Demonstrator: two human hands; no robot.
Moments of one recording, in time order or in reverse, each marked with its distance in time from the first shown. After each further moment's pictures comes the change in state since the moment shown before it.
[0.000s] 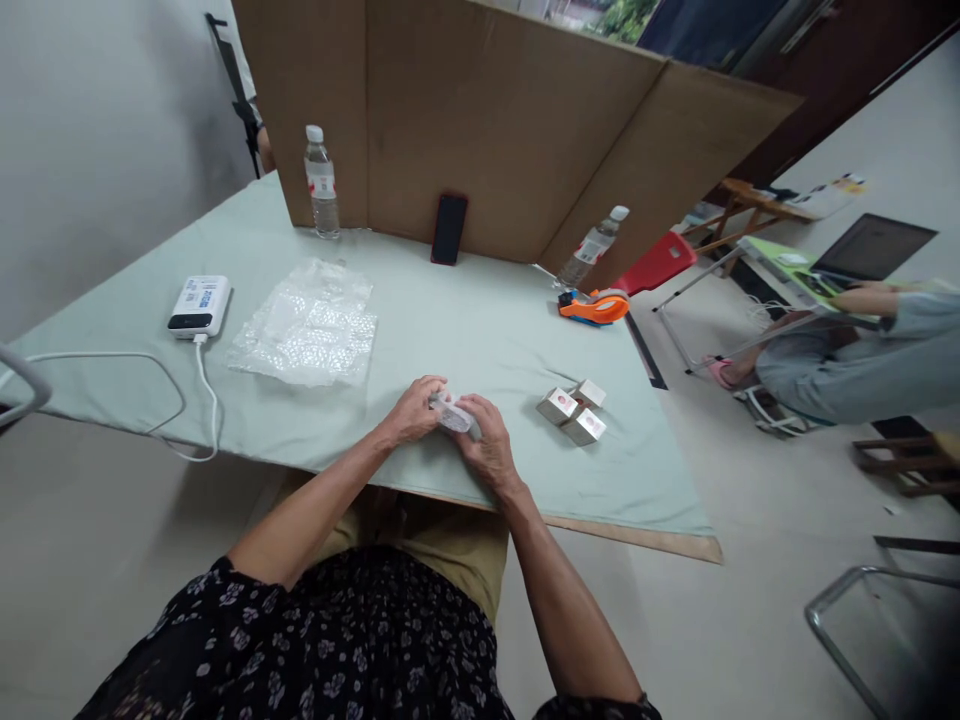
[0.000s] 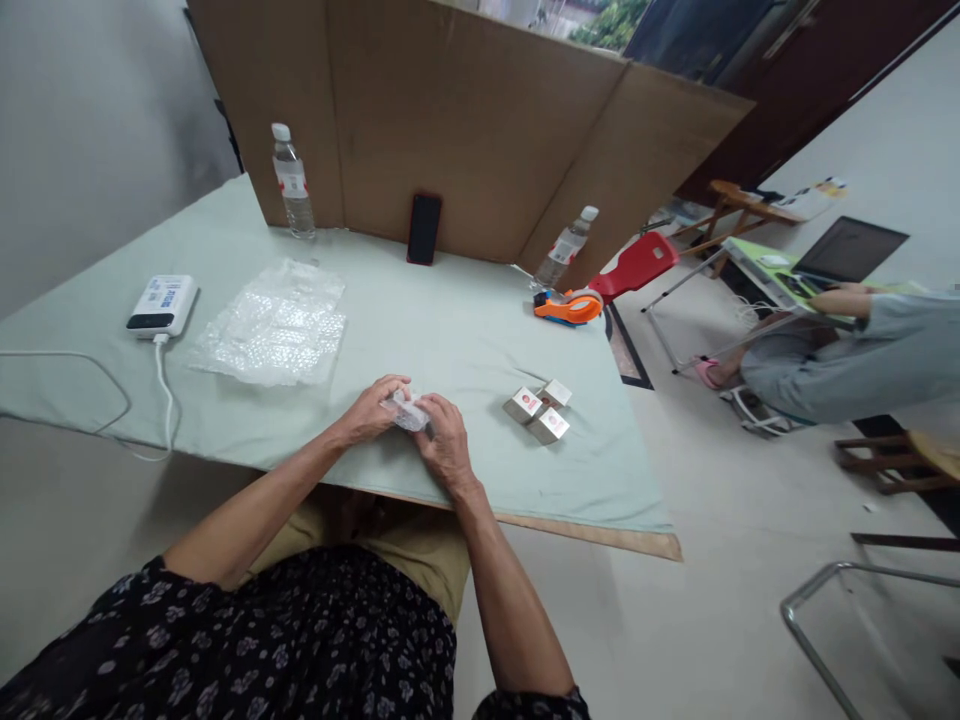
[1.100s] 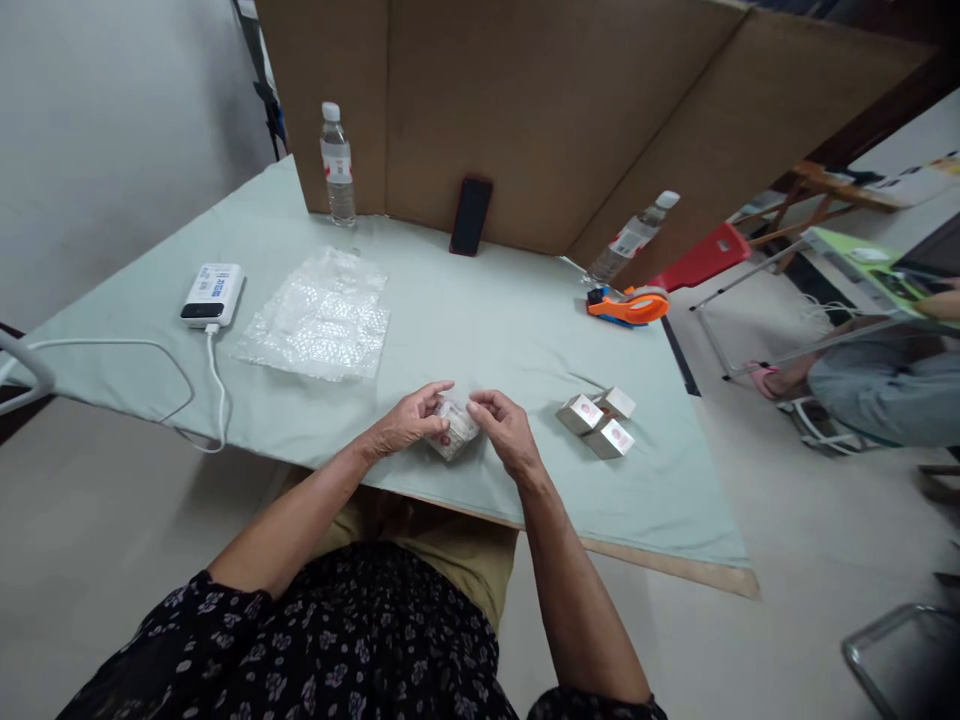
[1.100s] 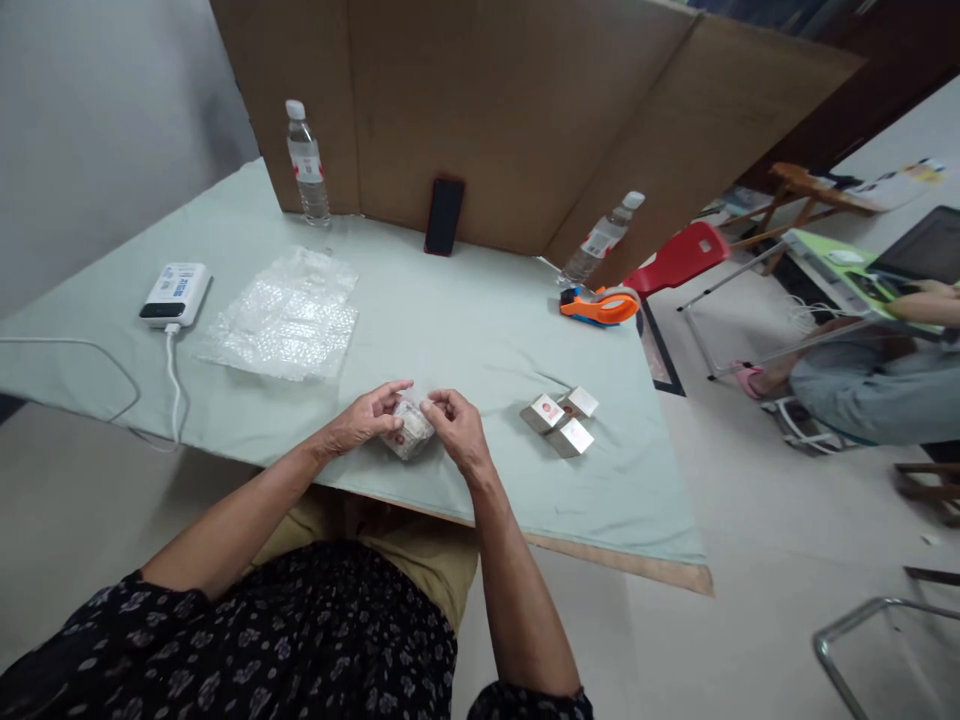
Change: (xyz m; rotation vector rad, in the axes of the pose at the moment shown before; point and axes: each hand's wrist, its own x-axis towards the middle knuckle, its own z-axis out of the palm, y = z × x) left_hand -0.022 -0.014 -0.002 -0.778 -0.151 -0.237; right_hand 0.033 -0.005 -0.002 0.466 -0.112 0.426
